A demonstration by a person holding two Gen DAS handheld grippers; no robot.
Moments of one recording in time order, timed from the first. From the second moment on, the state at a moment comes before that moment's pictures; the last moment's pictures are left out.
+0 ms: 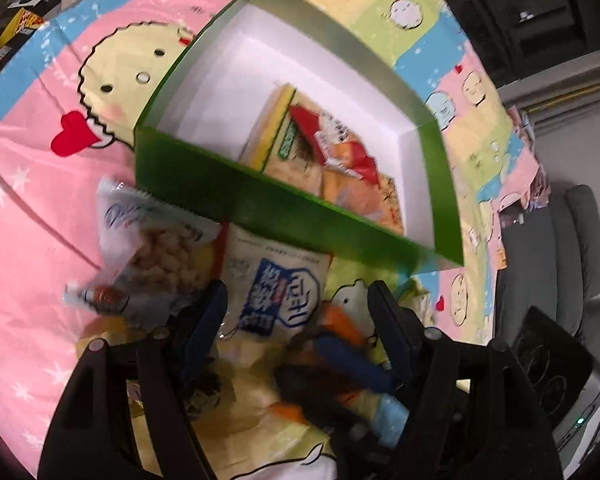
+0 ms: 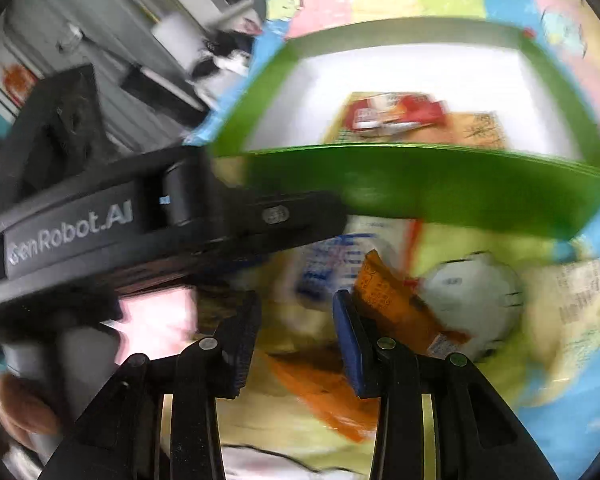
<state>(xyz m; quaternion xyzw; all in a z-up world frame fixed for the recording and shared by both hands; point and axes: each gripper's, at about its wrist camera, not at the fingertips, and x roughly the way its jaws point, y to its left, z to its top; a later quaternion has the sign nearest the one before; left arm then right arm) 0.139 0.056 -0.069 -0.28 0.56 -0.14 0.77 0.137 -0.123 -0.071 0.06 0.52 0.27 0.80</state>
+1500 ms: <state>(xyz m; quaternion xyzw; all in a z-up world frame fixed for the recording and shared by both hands) 0.121 0.074 -0.076 -0.37 0.53 -0.22 0.73 0.157 -0.185 -0.087 0.24 0.50 0.39 0.73</state>
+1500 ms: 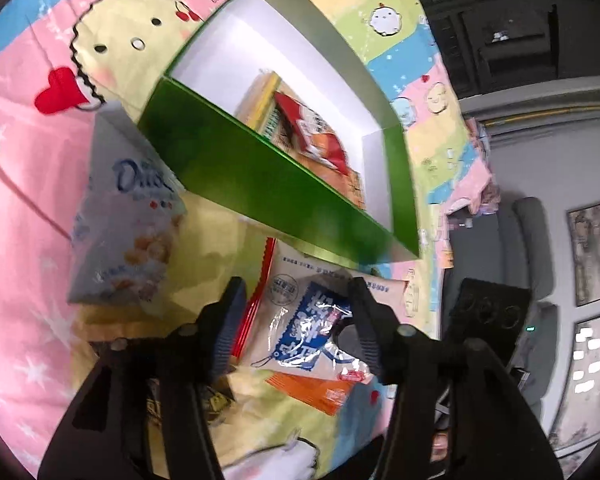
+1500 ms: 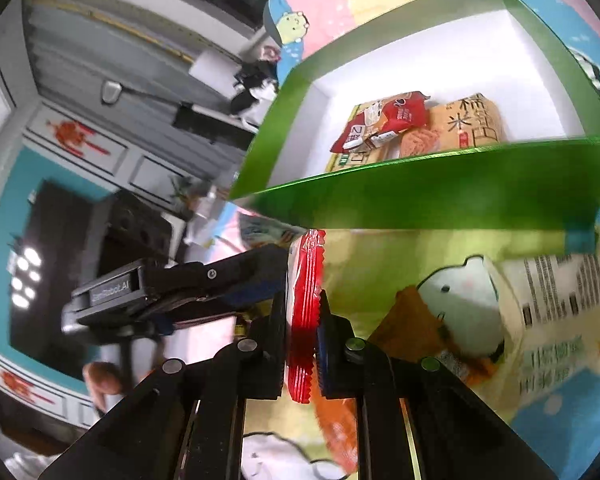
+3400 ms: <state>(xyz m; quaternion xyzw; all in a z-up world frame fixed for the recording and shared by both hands) 0.216 0.080 -0.017 -0.33 0.49 -0.17 0.79 0.257 -0.200 -0.036 0.14 0.46 0.26 0.84</state>
